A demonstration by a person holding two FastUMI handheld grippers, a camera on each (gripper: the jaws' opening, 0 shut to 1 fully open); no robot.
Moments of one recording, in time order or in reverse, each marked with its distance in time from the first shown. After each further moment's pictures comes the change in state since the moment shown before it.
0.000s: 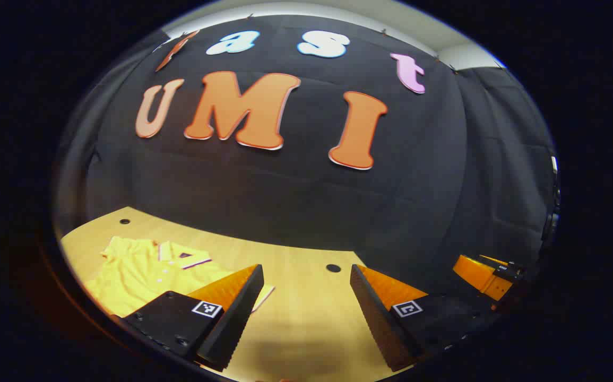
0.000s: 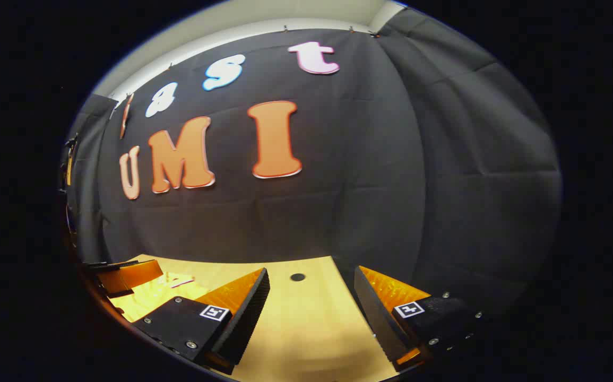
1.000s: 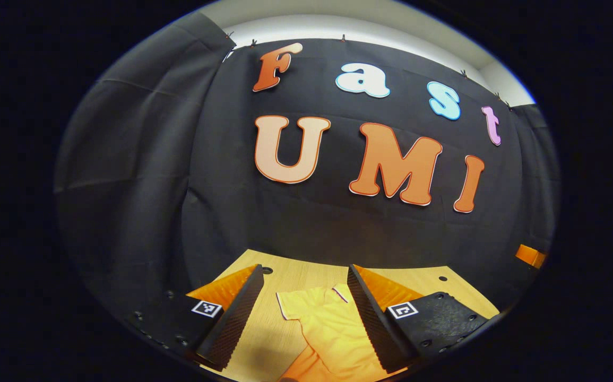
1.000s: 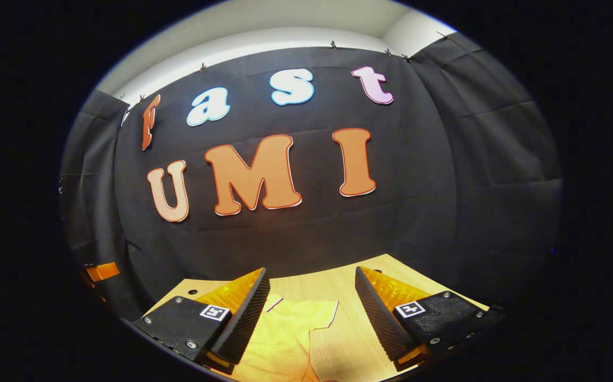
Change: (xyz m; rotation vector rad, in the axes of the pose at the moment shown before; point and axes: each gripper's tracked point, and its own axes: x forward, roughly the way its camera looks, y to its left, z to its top) left arm -0.156 0.453 0.187 0.065 -0.094 0.225; right arm -0.078 0.296 0.061 0.035 -0.039 -0.099
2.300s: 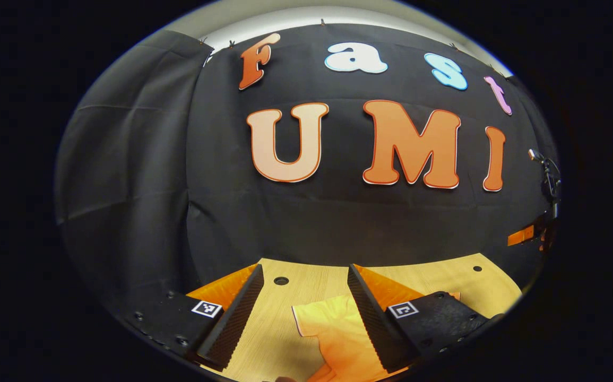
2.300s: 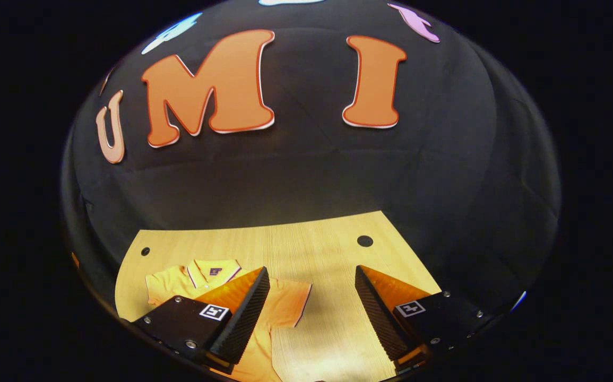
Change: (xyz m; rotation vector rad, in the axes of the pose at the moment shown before) left arm 0.092 -0.012 -0.008 0.106 0.053 0.128; right arm 0.217 -0.033 -0.074 -0.144 0.548 -0.072
